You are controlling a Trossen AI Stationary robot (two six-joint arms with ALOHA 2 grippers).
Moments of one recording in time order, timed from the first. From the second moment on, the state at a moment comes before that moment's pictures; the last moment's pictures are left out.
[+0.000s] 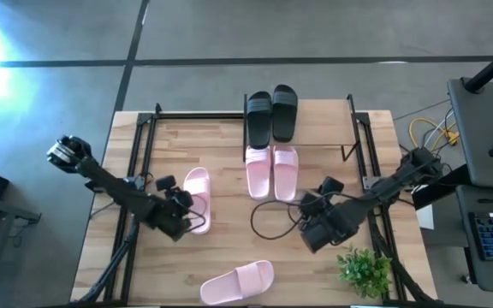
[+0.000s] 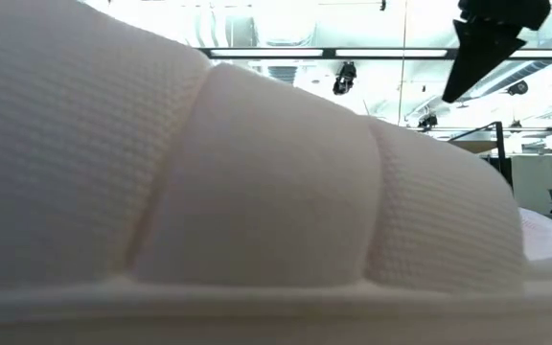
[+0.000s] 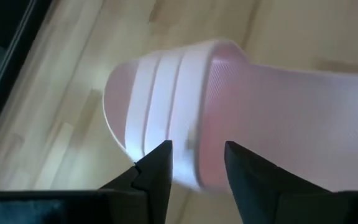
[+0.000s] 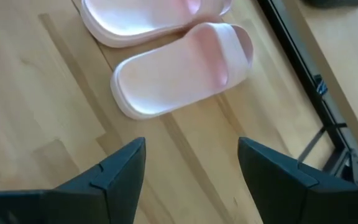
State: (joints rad) left arm -0.56 1.29 0.64 -0.79 -0.72 -0.82; right arm 0.56 1.62 1.29 -1.35 0.70 1.05
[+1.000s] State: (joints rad) left arm -0.22 1.45 0.75 -0.45 -0.63 -0.28; right arm 0.66 1.53 1.29 -1.57 0.72 1.49
